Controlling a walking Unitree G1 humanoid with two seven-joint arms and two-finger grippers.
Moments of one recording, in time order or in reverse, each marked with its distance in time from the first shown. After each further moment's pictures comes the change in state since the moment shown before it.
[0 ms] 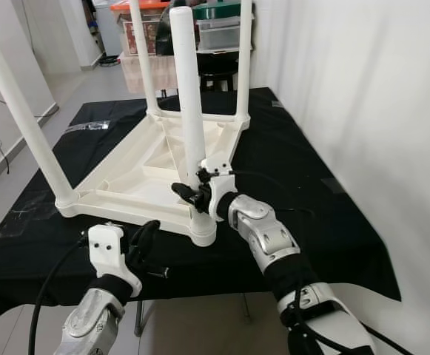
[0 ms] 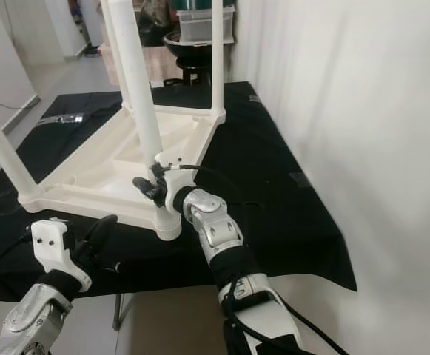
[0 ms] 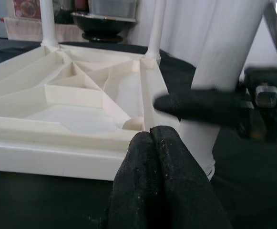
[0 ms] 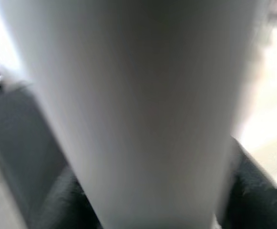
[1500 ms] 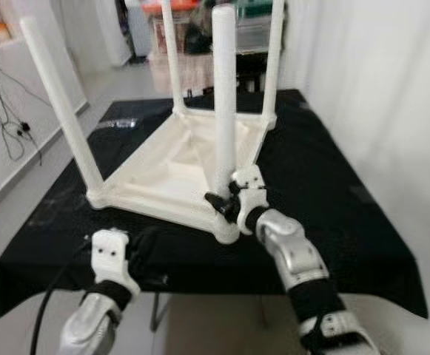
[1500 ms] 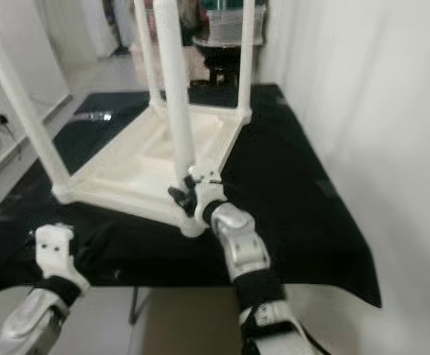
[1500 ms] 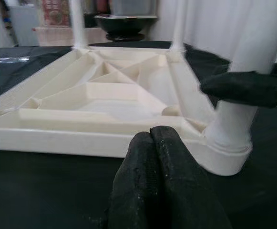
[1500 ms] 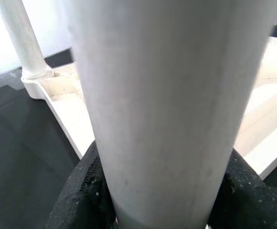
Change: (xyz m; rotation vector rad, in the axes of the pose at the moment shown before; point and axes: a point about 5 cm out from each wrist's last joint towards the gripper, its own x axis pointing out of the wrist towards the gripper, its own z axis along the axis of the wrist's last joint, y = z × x) left arm -0.003 0.002 -0.005 0.080 0.035 -0.003; right arm -0.025 -0.016 -0.012 -0.042 0.028 -0.247
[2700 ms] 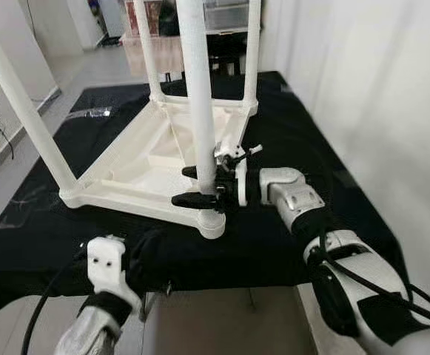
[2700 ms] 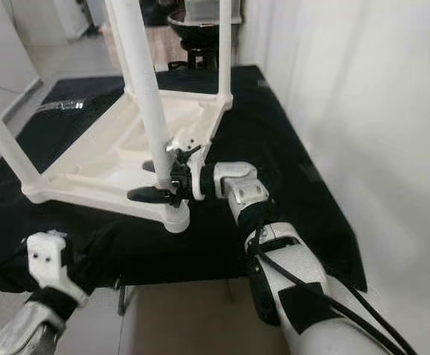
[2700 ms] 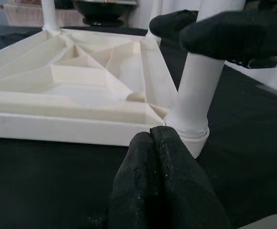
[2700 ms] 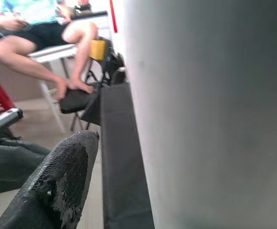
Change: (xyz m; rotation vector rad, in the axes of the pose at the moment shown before) left arm -0.030 -0.021 0.014 -0.044 -0.028 -0.037; right arm 0.005 -0.011 0.067 -0.106 -0.143 0.809
